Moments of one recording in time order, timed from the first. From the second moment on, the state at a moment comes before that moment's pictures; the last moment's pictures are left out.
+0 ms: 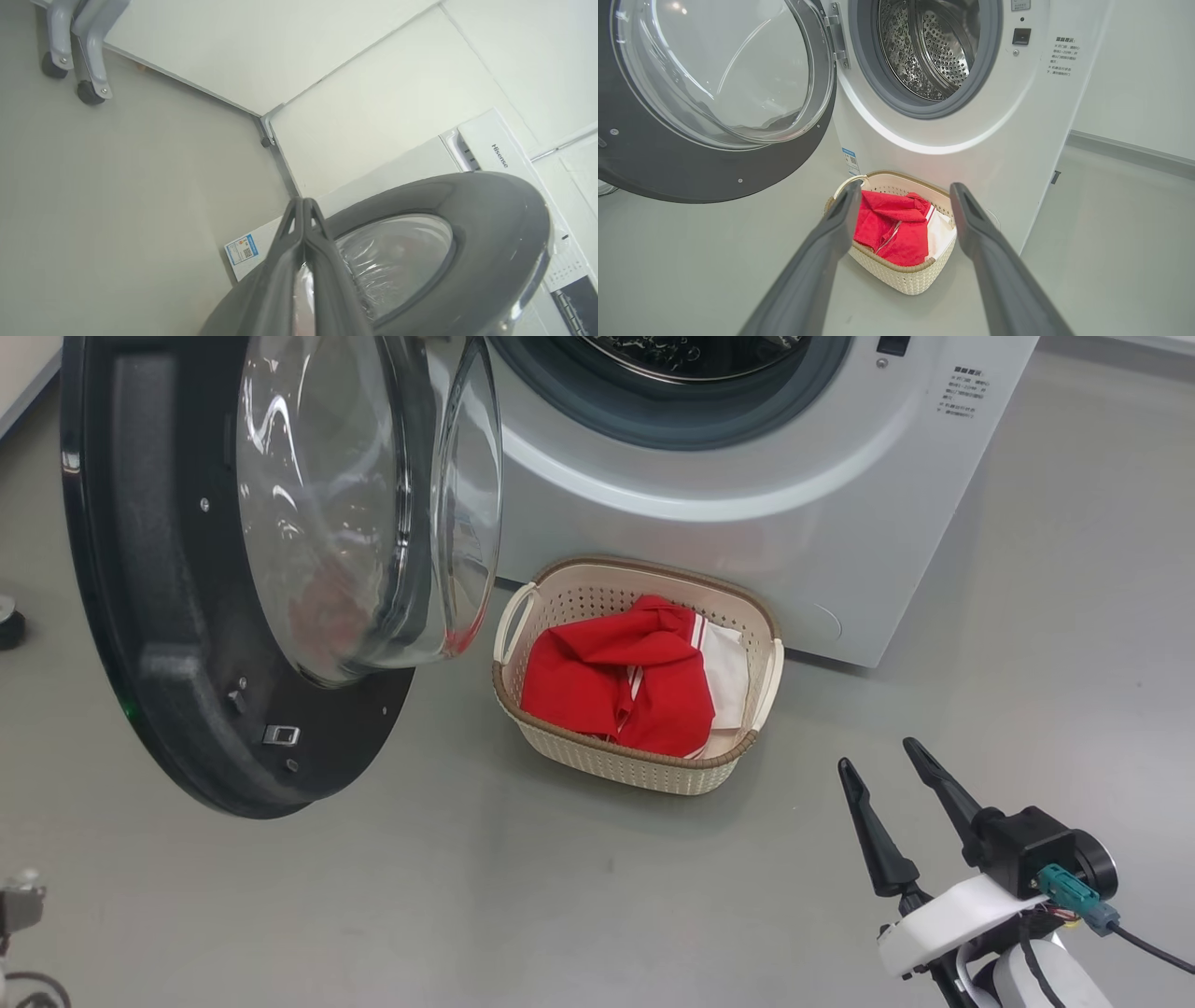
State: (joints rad) left arm -0.21 0.18 0.36 0.24 -1.27 -0.13 0.10; right arm -0.04 -0.14 0.23 0.22 0.25 0.12 -0.25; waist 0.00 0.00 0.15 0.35
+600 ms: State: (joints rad) left arm -0.42 0.17 0.54 0.33 -1.72 0.14 0.44; right arm -0.06 -0.14 0.24 0.22 0.25 0.12 -0.25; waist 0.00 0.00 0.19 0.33
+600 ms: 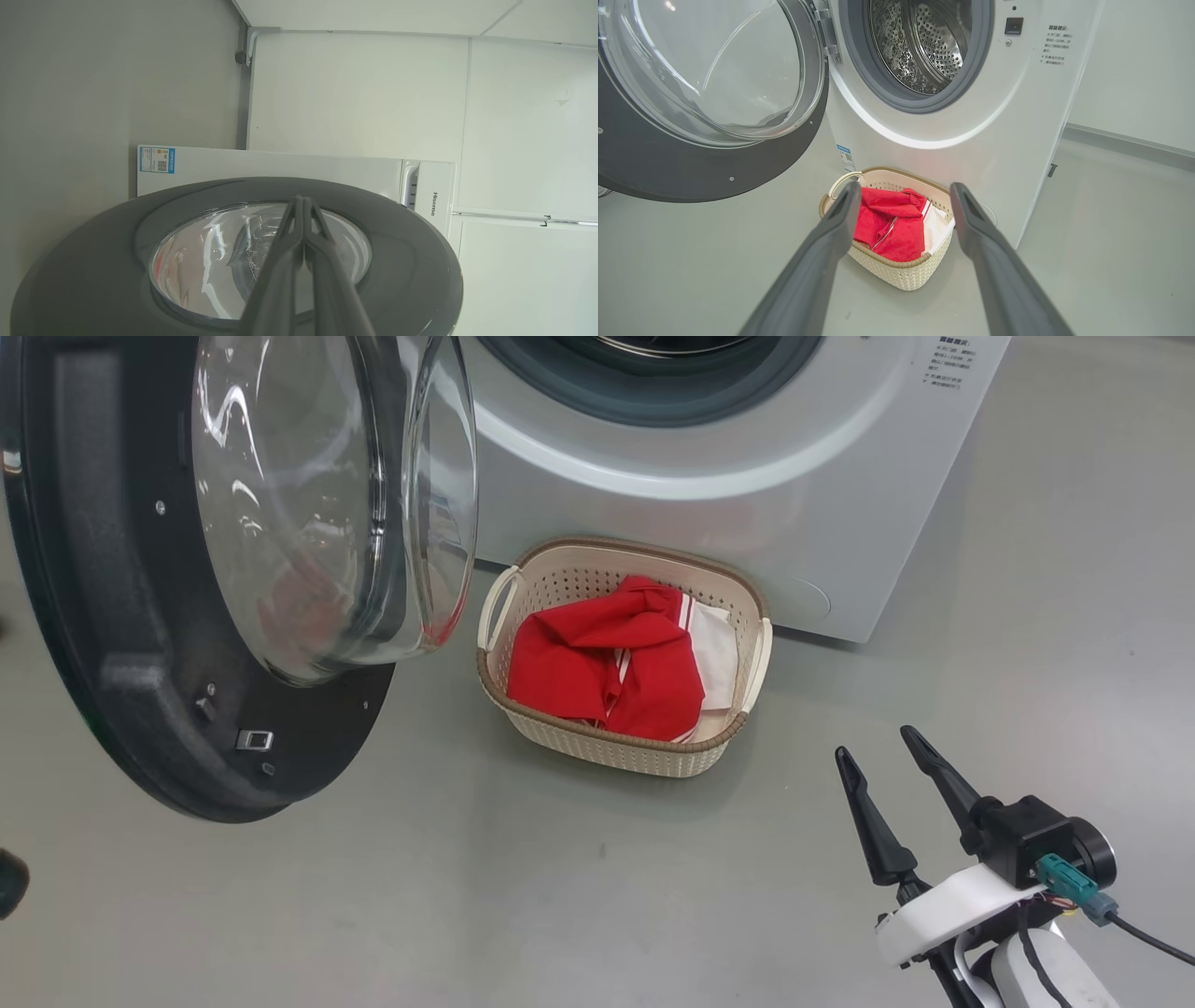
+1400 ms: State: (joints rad) left arm -0.37 0.22 0.37 0.37 -1.78 0.14 0.74; right arm -0.06 -0.14 0.23 0.22 0.25 0.12 -0.25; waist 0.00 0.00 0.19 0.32
